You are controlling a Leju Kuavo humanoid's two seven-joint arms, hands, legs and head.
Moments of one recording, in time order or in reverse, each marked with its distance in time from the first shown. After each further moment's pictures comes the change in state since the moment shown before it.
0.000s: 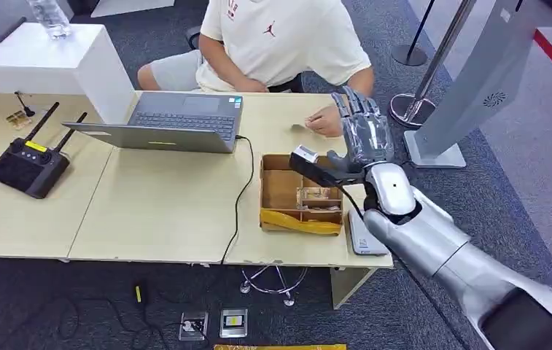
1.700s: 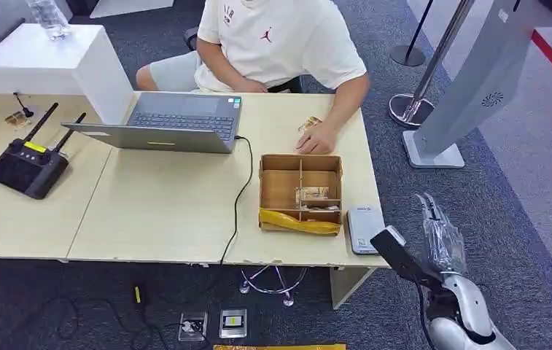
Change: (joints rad) left arm 0.031 -0.001 0.005 0.010 0.041 0.000 -0.053; right arm 0.760 -0.253 -0.492 -0.489 -0.156 -0.049 -0.025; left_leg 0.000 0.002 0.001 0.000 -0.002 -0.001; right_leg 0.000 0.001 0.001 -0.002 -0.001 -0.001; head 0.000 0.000
